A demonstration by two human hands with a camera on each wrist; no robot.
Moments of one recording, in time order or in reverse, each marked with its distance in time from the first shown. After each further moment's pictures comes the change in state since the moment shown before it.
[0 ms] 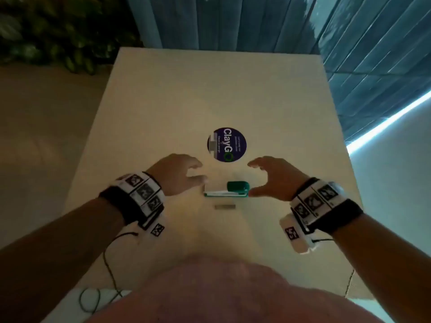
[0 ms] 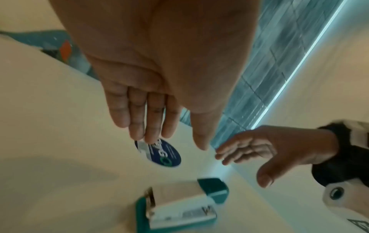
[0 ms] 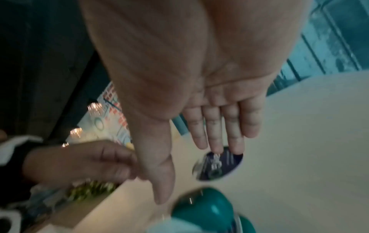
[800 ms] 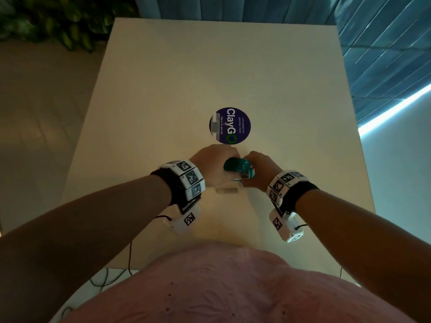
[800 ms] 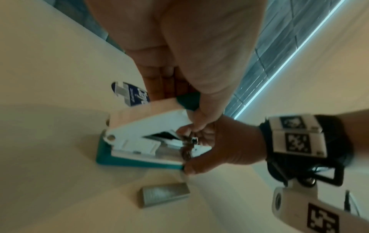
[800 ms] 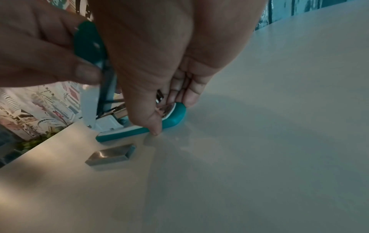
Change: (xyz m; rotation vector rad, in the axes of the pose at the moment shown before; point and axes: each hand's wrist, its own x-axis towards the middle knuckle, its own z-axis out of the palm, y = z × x) left_hand 0.038 0.039 0.056 -0.052 0.027 0.243; right_hand 0.043 0.015 0.067 0.030 0.010 0.041
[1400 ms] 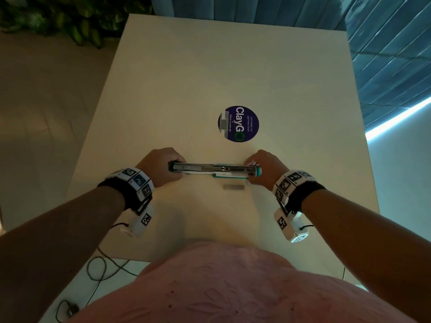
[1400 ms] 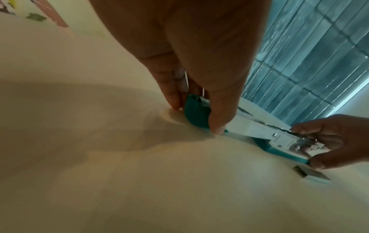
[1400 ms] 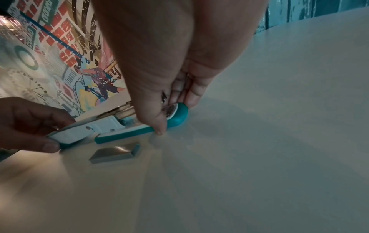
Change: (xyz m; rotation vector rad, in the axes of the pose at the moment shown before) left_hand -0.084 -0.107 -0.016 -0.015 0.158 -0.229; right_hand -0.004 0.001 0.004 0.001 0.025 -0.065
